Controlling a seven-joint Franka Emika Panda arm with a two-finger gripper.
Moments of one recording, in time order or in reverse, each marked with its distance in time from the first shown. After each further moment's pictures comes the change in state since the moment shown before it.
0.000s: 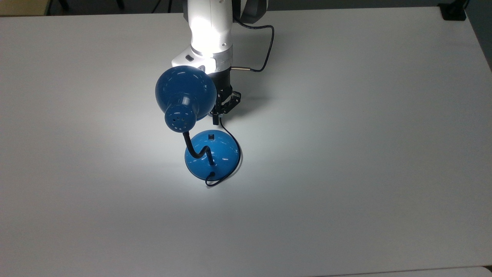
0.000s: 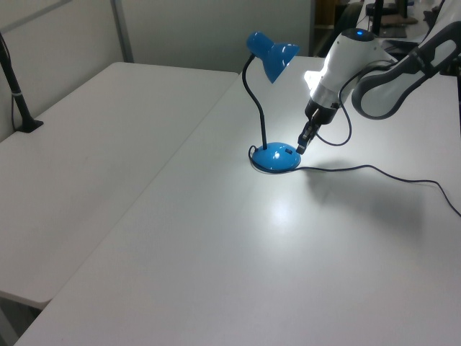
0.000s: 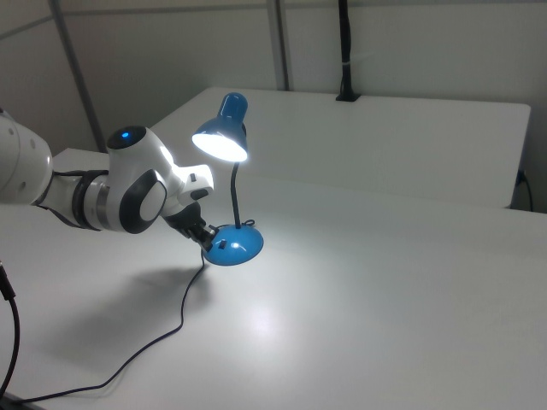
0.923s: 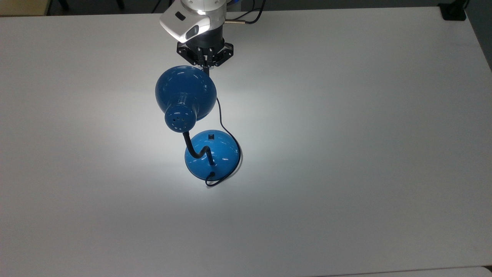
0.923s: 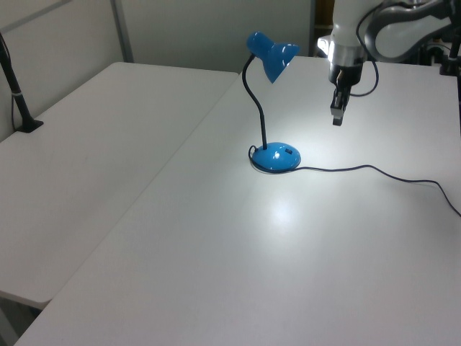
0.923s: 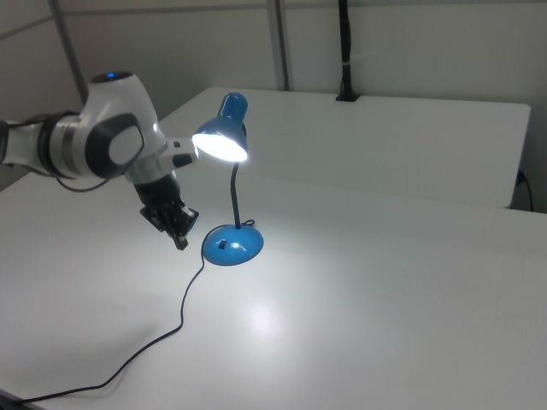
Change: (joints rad) arm -0.009 -0.215 0.002 0.055 -0.001 -0.551 -0.125
